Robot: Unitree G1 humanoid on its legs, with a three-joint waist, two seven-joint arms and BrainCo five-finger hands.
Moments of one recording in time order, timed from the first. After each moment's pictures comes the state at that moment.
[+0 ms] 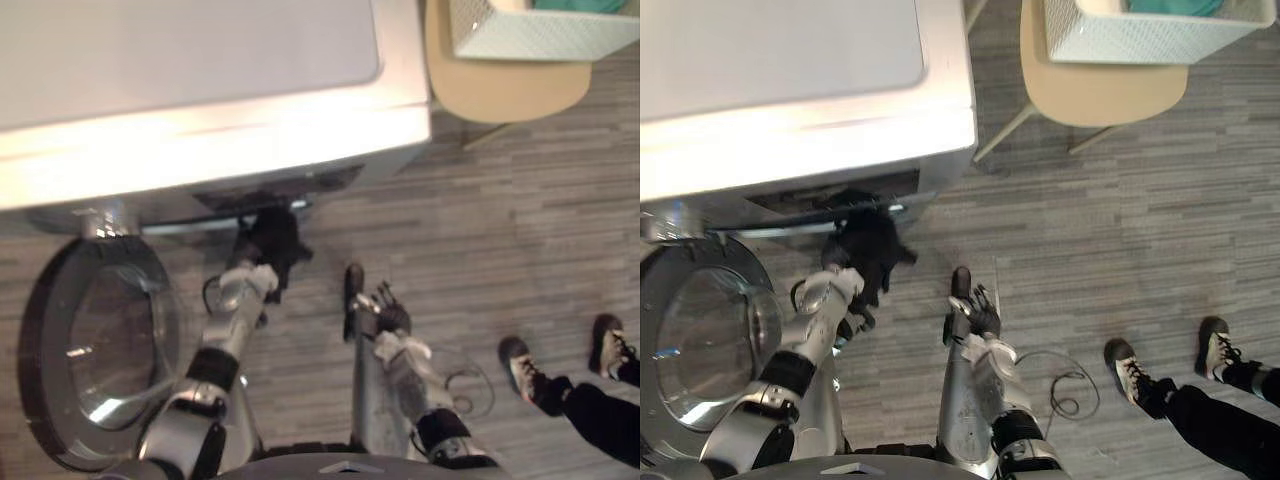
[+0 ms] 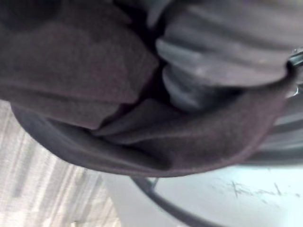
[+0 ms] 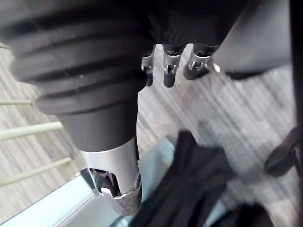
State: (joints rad) left arm -0.47 -0.04 -0.08 0.49 -0.59 -0.09 0.21; right arm -0.13 -0.02 0.06 0.51 0.73 -0.16 0.02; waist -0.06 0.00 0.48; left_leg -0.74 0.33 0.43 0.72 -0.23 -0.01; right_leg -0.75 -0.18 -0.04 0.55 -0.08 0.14
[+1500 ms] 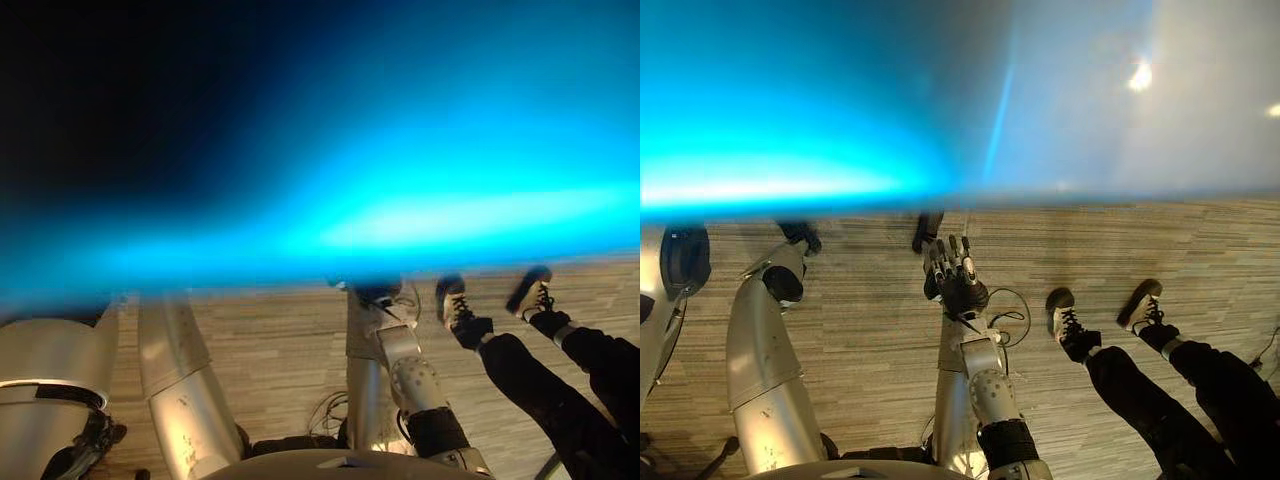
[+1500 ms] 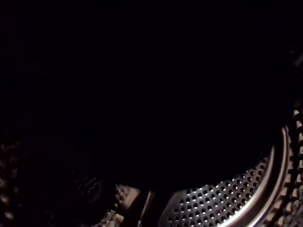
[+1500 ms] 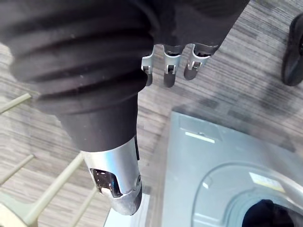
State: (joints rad) left arm -1.47 0.50 -0.04 0.62 -1.07 -0.19 0.30; right arm -0.05 -0.02 0.08 0.19 1.35 -0.04 0.30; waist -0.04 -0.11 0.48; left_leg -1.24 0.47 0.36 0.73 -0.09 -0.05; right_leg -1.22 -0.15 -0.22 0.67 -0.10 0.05
